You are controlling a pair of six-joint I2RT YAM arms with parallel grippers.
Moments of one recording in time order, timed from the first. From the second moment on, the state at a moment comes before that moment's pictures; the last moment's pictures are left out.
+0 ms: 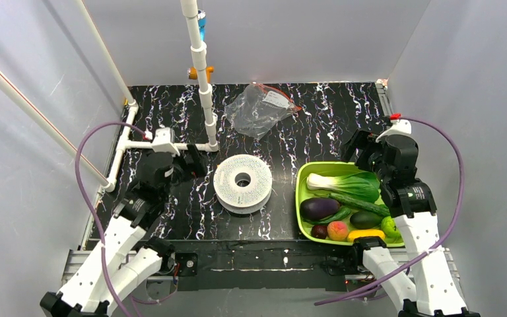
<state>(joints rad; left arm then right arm) -0.47 0.72 0.77 -0.45 -0.32 -0.43 0.14 0.74 0.93 -0.62 0.05 0.36</state>
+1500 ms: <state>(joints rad) -1.03 1.86 1.47 -0.43 -0.31 -1.06 0.14 0.66 0.90 -0.62 0.01 0.36</state>
